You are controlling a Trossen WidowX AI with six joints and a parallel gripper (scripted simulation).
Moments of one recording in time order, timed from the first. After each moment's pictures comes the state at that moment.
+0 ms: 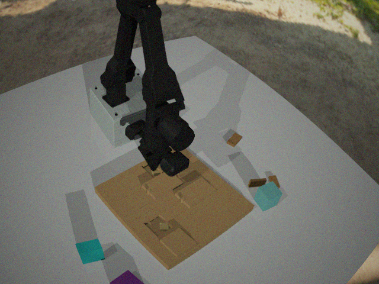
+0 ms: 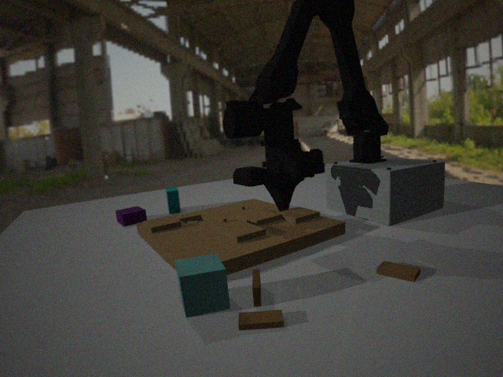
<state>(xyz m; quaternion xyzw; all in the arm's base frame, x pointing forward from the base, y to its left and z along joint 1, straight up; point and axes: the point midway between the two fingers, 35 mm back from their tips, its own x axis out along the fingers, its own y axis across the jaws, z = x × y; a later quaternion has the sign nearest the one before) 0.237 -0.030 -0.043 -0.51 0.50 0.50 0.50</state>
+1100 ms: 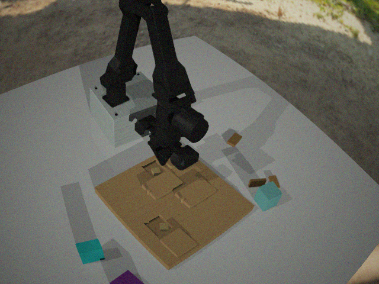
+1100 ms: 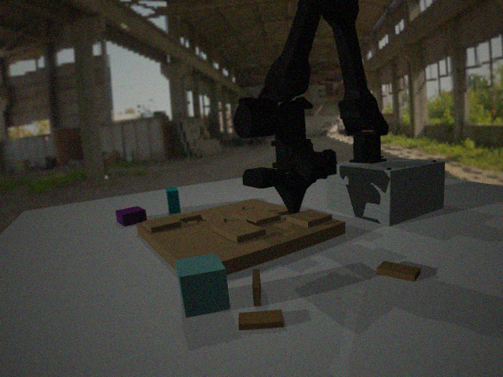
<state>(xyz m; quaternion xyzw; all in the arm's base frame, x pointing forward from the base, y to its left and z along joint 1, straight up) 0.236 0.003 -0.043 -0.51 0.50 0.50 0.50</state>
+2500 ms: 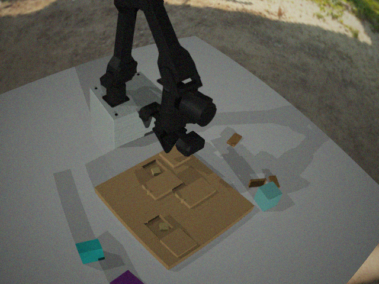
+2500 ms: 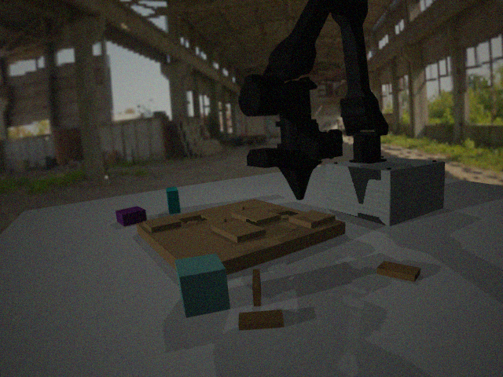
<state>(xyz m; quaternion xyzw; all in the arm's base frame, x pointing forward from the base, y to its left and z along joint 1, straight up) 0.232 0.018 -0.008 -0.51 0.50 0.50 0.50</state>
